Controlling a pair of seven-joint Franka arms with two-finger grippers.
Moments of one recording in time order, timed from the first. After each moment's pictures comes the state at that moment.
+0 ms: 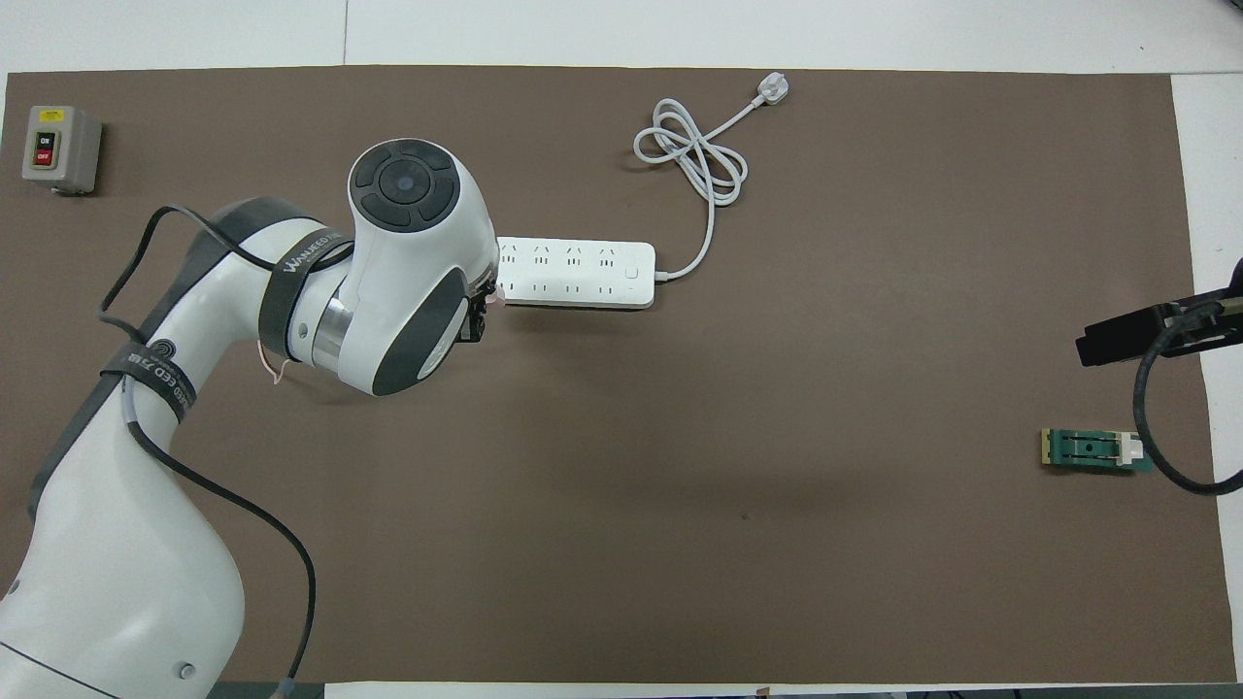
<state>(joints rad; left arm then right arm) -0.41 0.38 -0.10 -1.66 0.12 2.02 -2.08 0.00 -0.07 0.02 -1.58 0.01 1.43 -0.13</state>
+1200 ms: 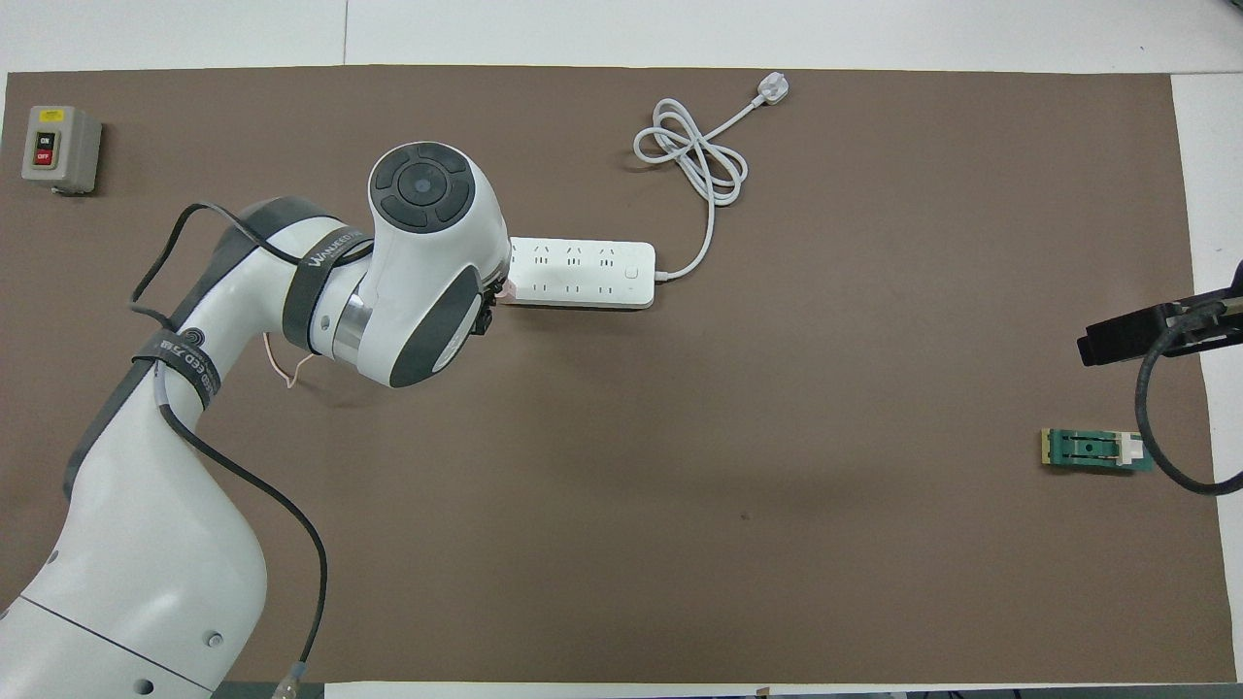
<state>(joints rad) -0.41 0.42 -0.09 -1.66 0.12 2.07 -1.96 0.00 -0.07 0.02 -1.58 0.01 1.43 -0.13</state>
